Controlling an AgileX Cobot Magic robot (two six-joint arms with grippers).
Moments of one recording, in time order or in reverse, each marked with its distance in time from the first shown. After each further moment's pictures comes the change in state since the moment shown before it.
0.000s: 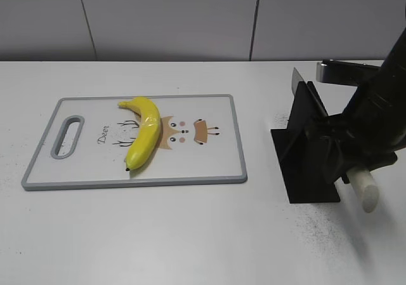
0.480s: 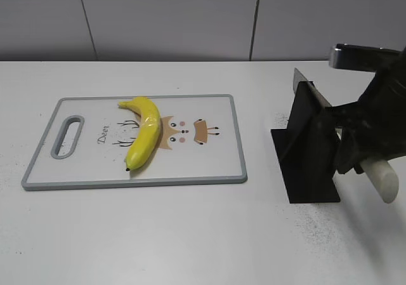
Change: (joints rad) left arm 0.000 0.000 0.000 0.001 0.000 0.000; right arm 0.000 -0.083 0.000 -0.019 0.022 0.005
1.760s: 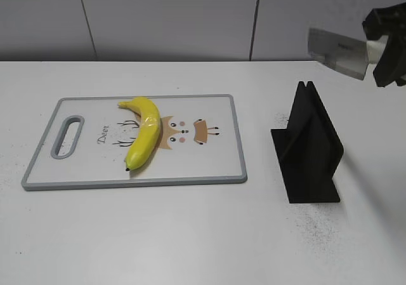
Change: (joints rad) left arm 0.000 0.000 0.000 0.002 0.000 0.000; right arm 0.000 -0.148 -0.233 -0.166 0.125 0.070
